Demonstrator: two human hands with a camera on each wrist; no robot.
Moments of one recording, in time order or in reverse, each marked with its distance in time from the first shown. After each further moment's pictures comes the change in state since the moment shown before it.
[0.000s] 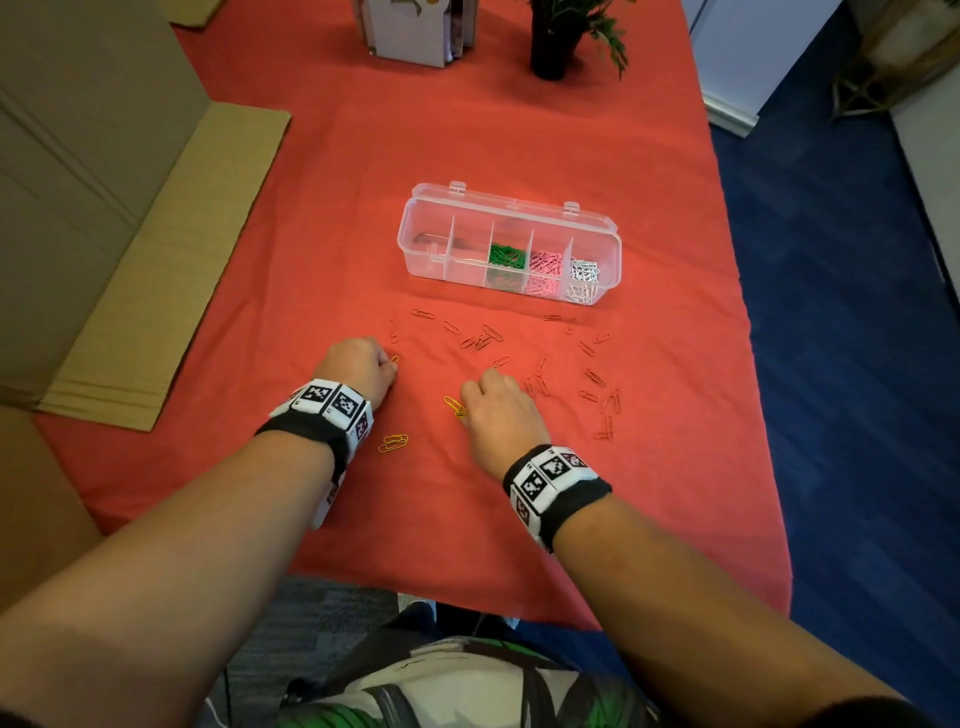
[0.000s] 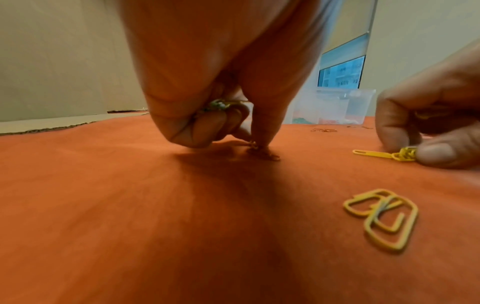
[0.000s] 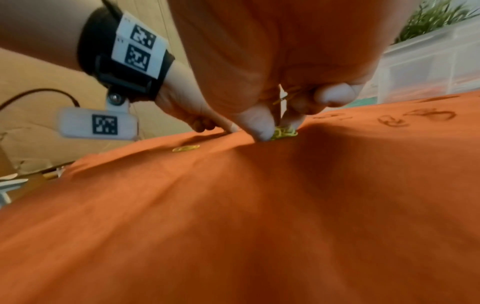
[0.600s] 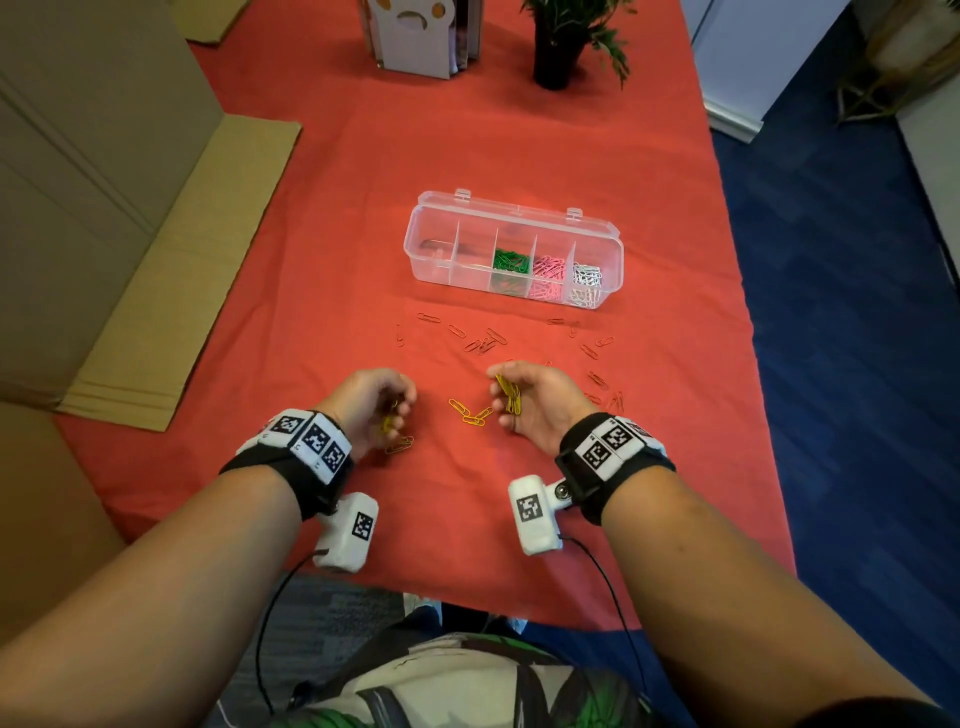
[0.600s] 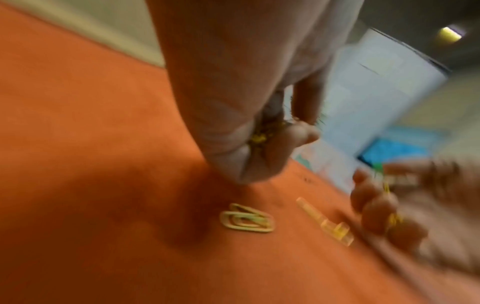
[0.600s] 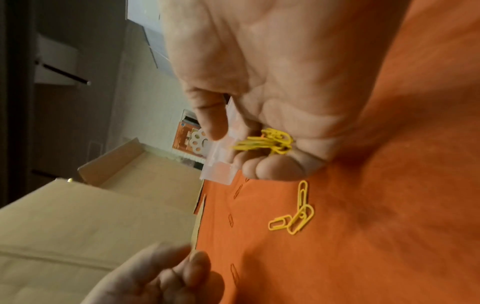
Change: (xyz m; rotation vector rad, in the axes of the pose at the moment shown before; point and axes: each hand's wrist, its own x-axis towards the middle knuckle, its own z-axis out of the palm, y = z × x) left_hand -0.037 0.003 -0.011 -1.077 -0.539 -0.394; right_hand 0.014 0.031 -0.036 1.732 -0.305 0.576
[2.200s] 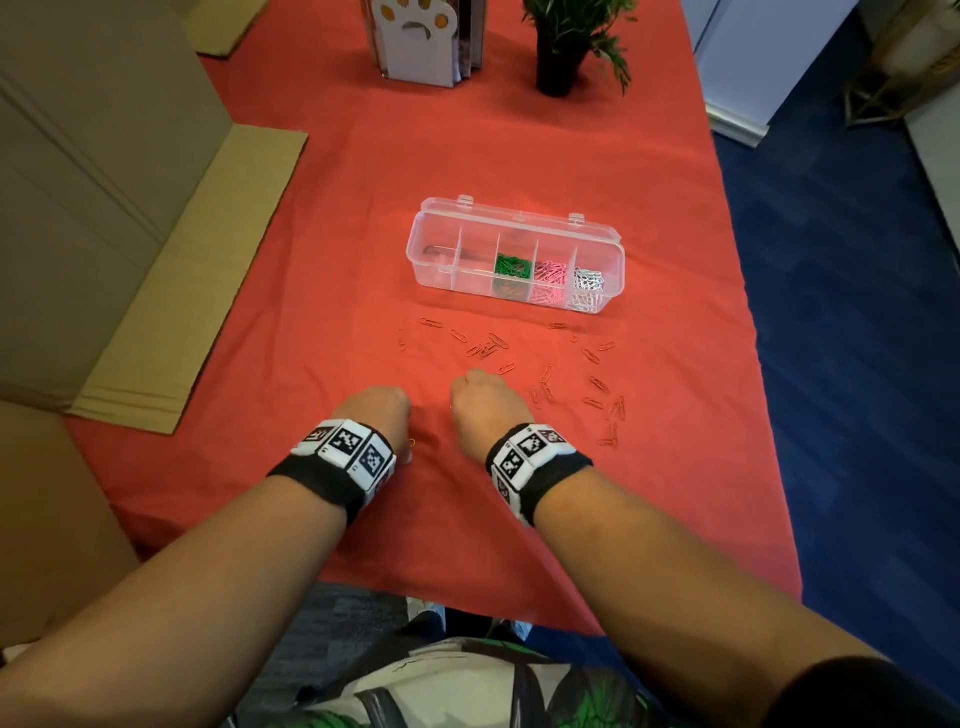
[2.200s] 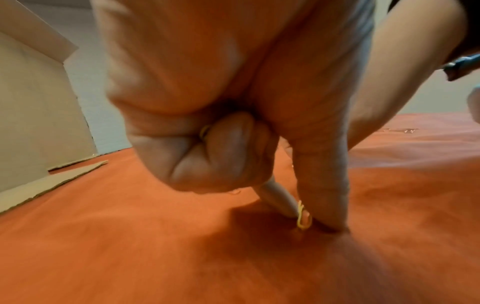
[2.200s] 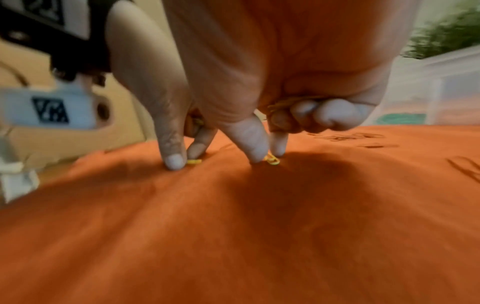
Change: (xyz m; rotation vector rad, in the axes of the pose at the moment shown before) left_hand 0.004 -0.003 0.014 1.522 0.305 0.112; right_hand 0.010 0.024 0.046 -1.763 0.165 -0.467
